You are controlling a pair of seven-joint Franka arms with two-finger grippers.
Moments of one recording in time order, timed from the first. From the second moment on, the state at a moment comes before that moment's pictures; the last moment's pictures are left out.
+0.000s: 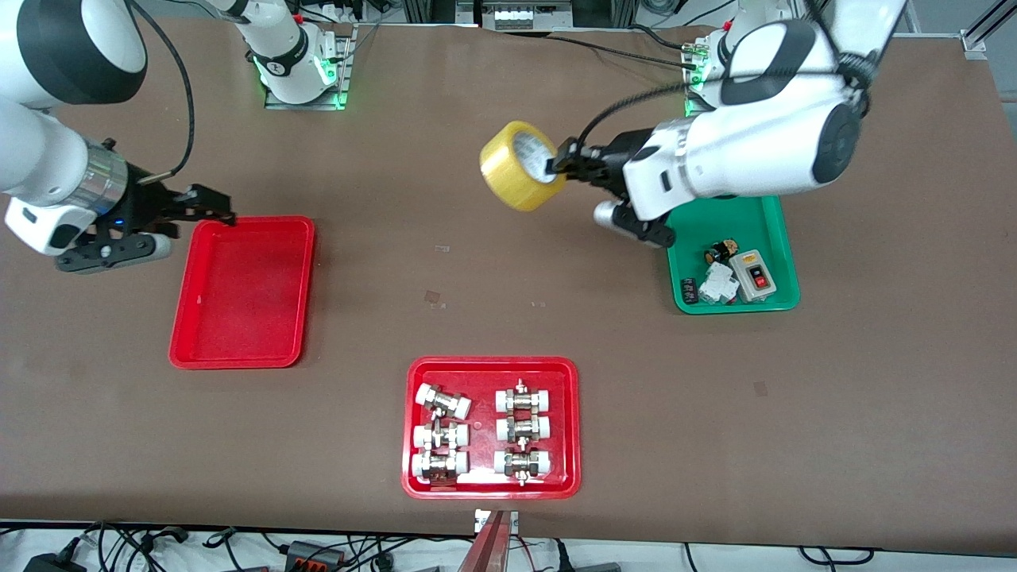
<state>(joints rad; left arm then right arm) 0.00 0.34 -0.56 -1.55 -0.74 1.88 -0.29 0.10 0.12 0.01 -1.65 0.25 1.64 -0.08</state>
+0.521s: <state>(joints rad) -0.11 0.48 -0.56 -1.44 -0.81 2.08 -0.57 0.29 0.14 0.02 -1.59 0.58 1.77 -0.08</state>
